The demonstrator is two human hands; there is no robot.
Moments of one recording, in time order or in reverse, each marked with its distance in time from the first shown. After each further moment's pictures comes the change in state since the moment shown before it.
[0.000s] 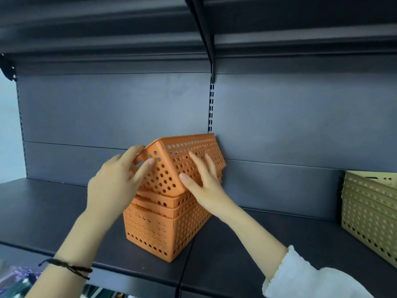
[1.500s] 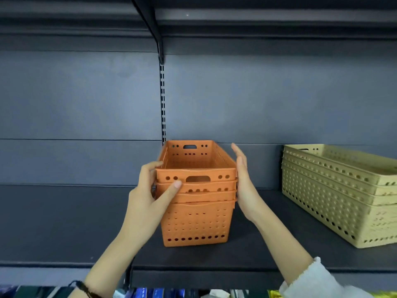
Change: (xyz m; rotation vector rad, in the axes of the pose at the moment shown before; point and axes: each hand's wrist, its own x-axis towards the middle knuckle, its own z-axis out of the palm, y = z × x) left_hand -0.091 0.103 0.061 -0.837 -0.405 -0.051; right_hand -0.097 0.055 -0.113 0.354 0.363 0.174
